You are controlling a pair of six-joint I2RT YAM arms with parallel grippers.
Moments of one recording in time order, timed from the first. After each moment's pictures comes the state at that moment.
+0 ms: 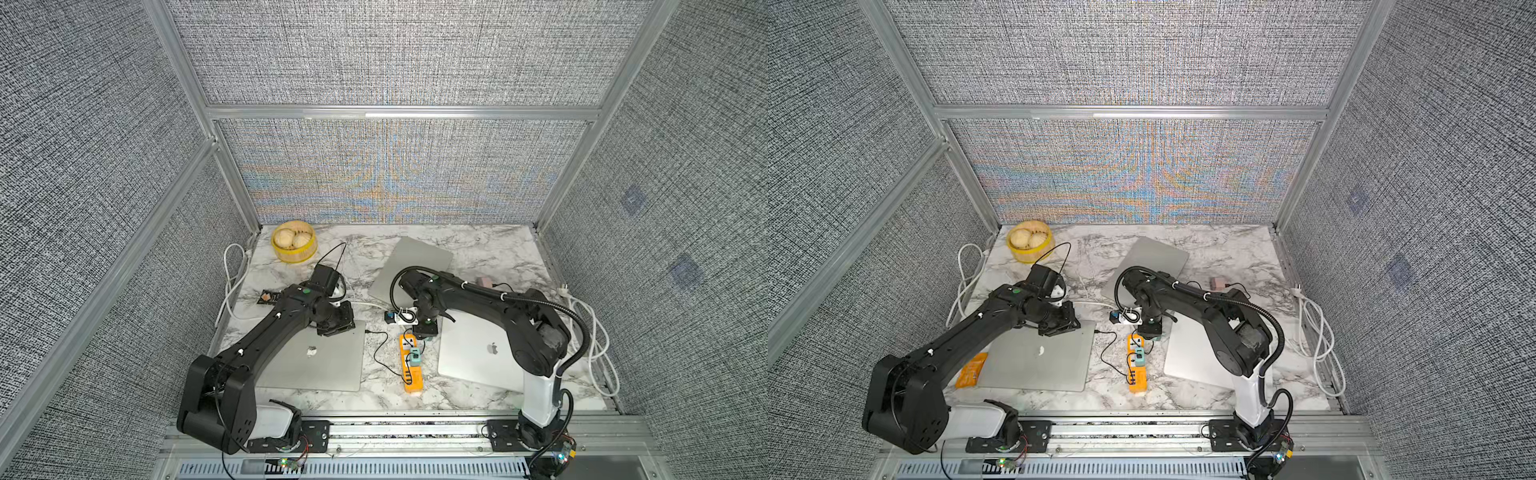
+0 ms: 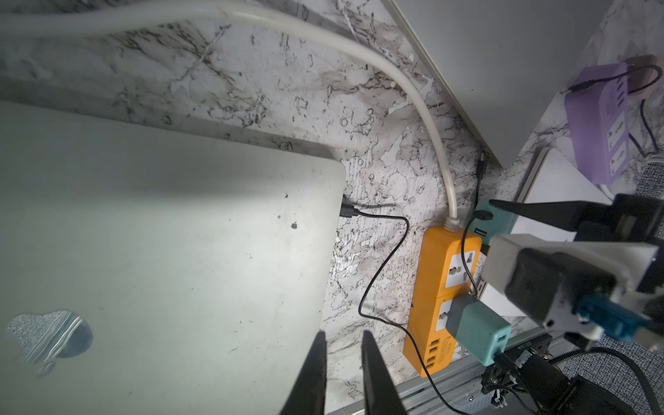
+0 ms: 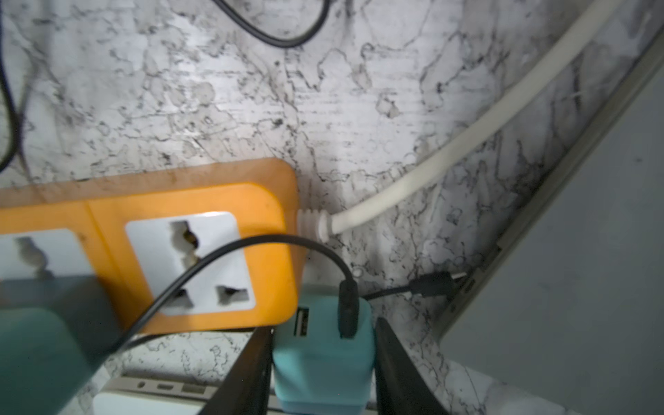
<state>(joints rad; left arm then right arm) -0.39 1.37 0.96 -0.83 0.35 -0.57 0.72 1.95 1.41 -0.93 -0.04 -0.81</state>
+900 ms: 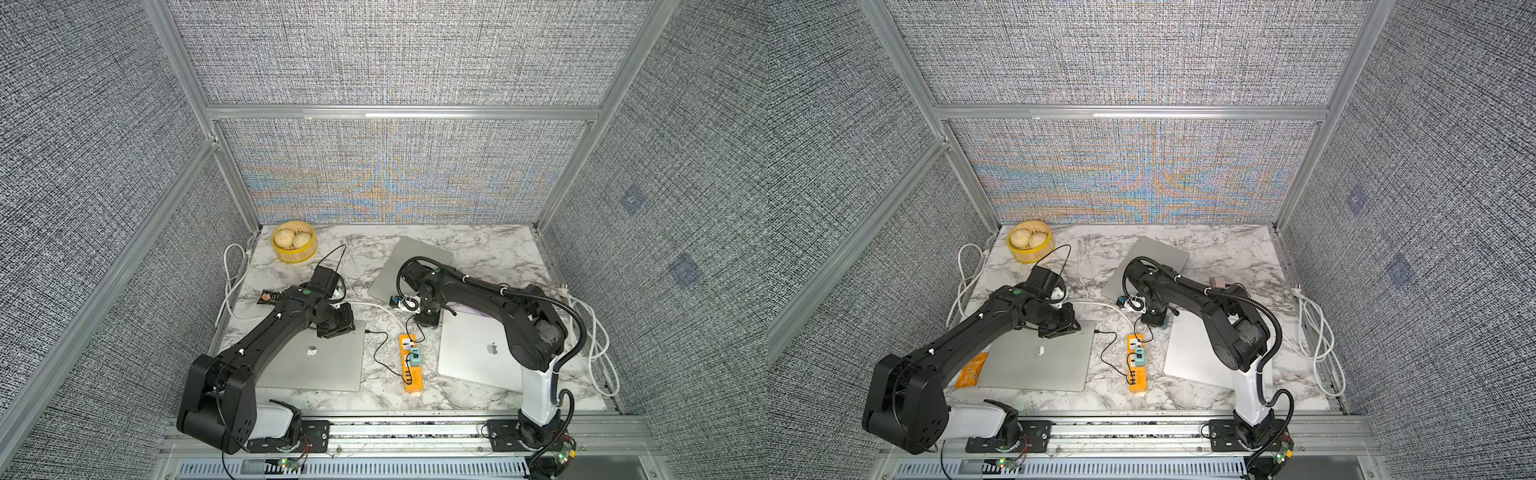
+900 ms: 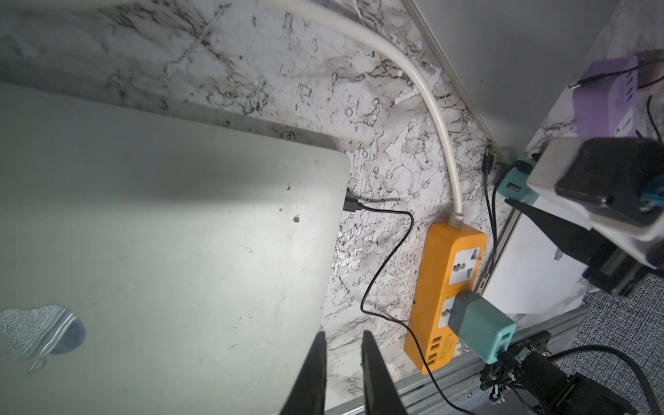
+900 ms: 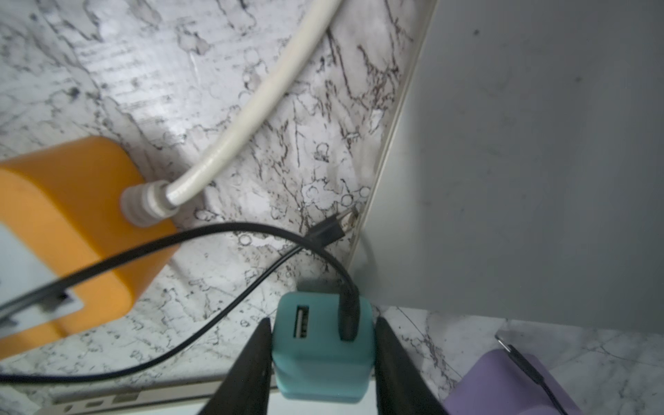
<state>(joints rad) -0.39 1.37 0.94 -0.83 0.36 -0.58 0.69 1.99 1.47 -0.93 0.09 -0.68</state>
